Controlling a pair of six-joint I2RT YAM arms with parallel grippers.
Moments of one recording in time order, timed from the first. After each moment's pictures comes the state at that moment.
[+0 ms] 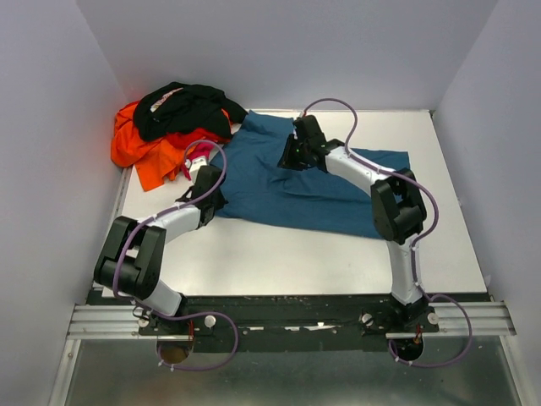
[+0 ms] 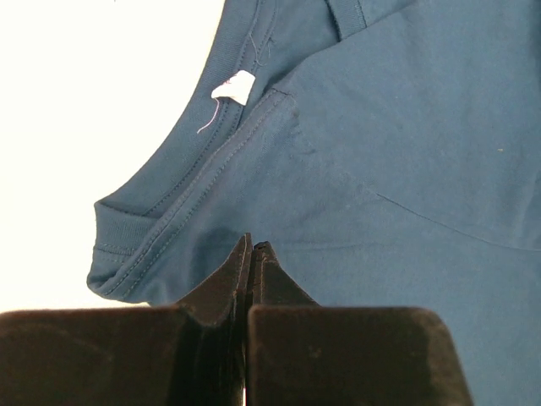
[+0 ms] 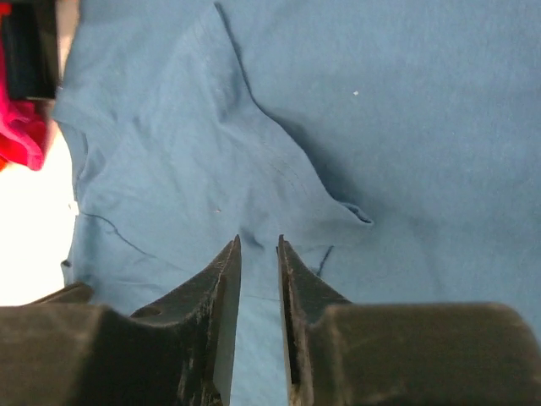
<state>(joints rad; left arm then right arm) -0.31 1.54 0.74 0.03 -0.28 -0.61 0.53 2.15 1.72 -0.32 -0.07 0.62</state>
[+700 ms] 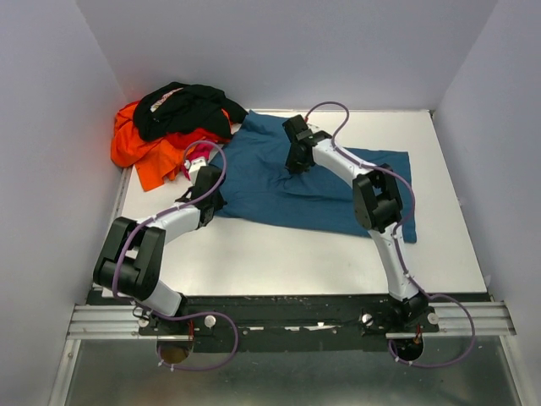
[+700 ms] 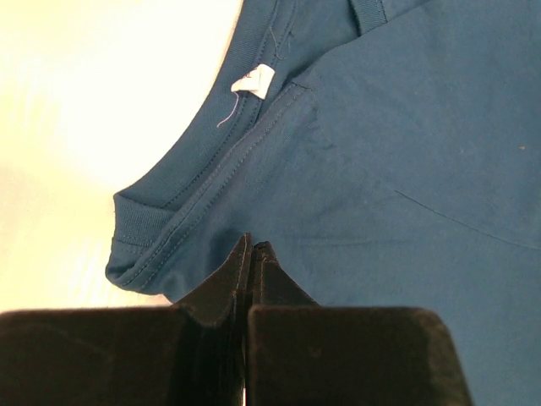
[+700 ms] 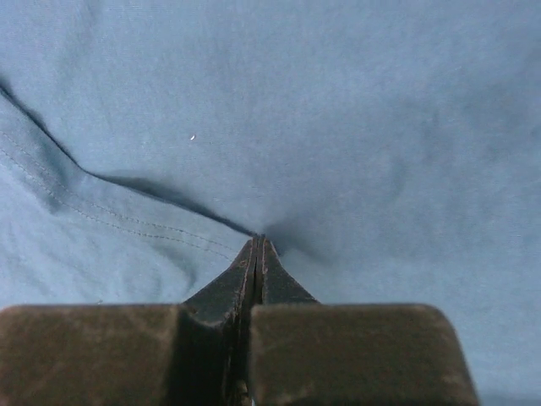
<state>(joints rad) -0.31 1.53 0.74 0.01 -0.31 -0.61 0.52 2.40 2.05 -0.68 0.18 0.73</state>
